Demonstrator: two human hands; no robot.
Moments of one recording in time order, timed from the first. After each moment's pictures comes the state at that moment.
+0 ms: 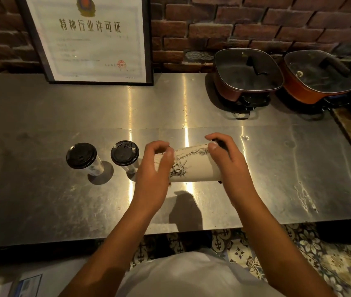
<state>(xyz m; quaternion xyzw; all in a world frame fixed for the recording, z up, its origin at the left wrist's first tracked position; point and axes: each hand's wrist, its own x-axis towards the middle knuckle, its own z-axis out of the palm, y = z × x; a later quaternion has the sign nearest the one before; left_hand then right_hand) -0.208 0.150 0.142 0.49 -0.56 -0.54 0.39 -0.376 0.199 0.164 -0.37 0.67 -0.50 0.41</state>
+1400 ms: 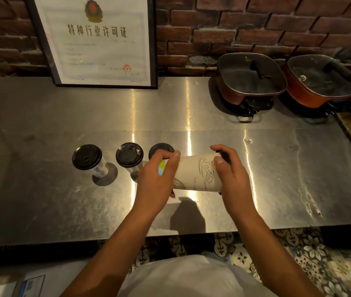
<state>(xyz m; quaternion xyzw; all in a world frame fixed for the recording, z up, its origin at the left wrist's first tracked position) -0.203 0.150 0.142 0.52 -0.56 -0.53 0.36 -0.361 0.215 0.148 -0.38 0.66 -0.53 0.38</state>
